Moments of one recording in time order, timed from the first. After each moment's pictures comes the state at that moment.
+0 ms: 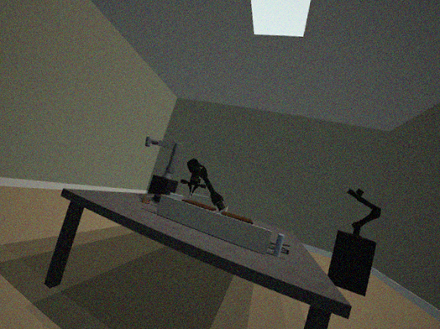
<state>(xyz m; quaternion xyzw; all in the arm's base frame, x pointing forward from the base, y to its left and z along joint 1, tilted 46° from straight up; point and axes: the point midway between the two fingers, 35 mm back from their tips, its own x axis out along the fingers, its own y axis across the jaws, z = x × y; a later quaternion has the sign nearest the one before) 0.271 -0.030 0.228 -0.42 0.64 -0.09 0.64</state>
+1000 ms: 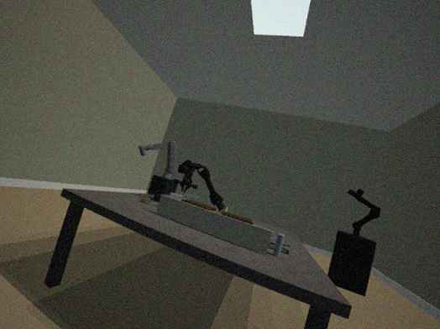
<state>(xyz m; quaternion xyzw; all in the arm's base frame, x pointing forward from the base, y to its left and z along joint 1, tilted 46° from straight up) 0.239 -0.107 0.271 -0.44 0.63 -0.12 0.63</state>
